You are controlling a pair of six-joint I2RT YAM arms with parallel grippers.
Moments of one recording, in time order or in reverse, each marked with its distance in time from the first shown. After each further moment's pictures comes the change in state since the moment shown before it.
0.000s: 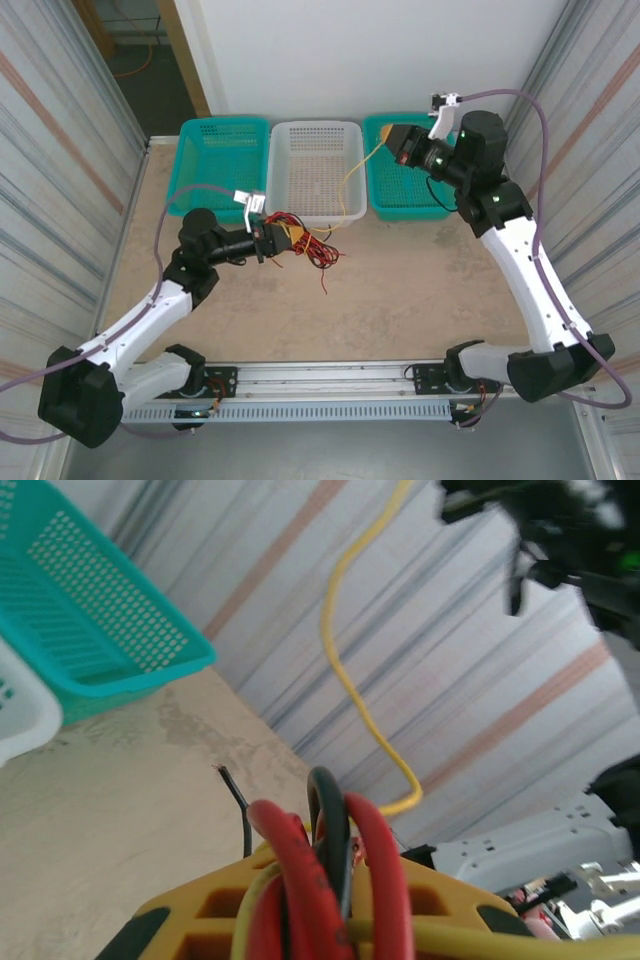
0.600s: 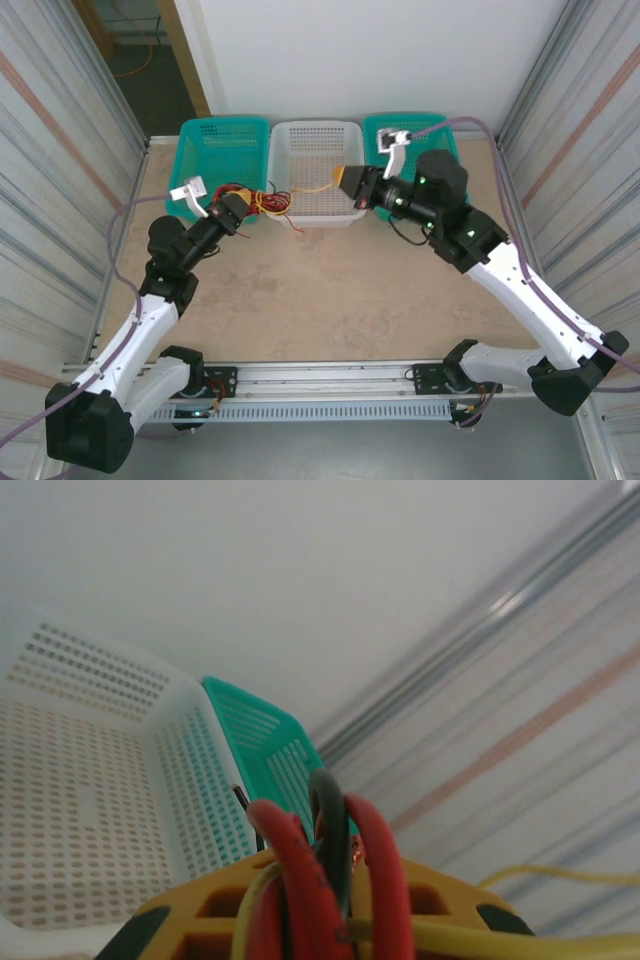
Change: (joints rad) left arm 0.209 -0.138 -0.078 0.024 -0.422 -0.136; right arm 0.375 -0.106 -0.119 0.062 0.163 0.007
